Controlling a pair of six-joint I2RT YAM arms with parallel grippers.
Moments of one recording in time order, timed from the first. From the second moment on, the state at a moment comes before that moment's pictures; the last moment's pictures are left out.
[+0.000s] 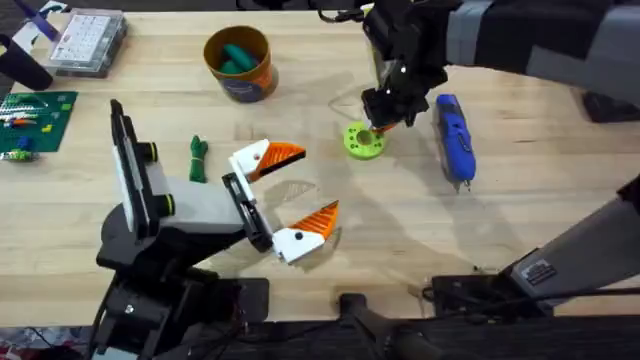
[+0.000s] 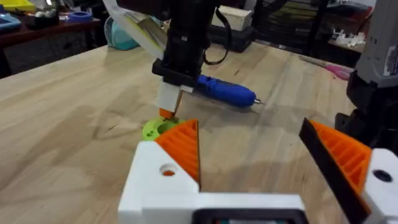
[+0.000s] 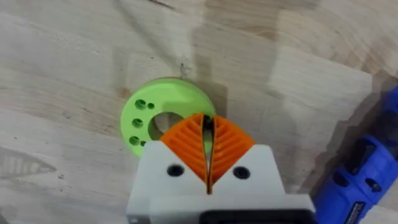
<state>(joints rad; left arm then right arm) -0.23 0.00 0.01 -0.07 0.85 -0.07 0.47 1.85 1.33 -0.90 0.03 0.19</state>
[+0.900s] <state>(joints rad) -0.23 0.00 0.01 -0.07 0.85 -0.07 0.47 1.84 1.38 -0.98 0.03 0.20</state>
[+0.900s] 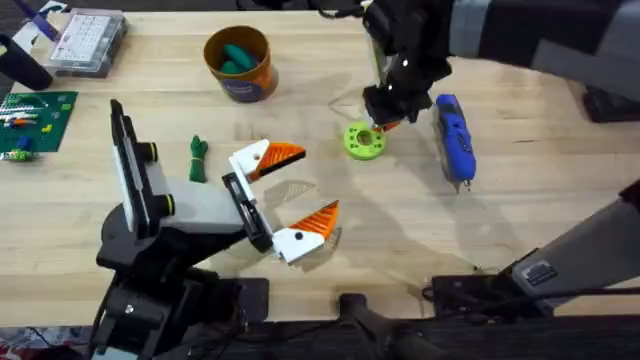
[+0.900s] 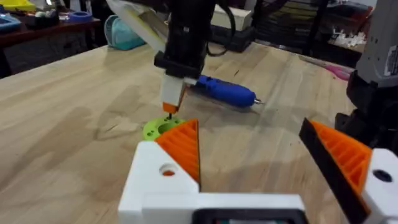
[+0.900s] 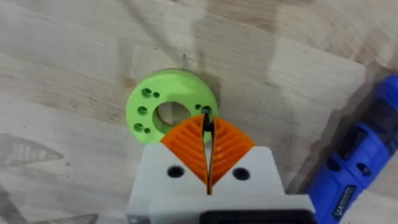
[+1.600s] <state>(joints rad) -0.23 0.00 0.01 -0.07 0.85 -0.07 0.58 1.79 2.01 -1.53 0.02 0.06</state>
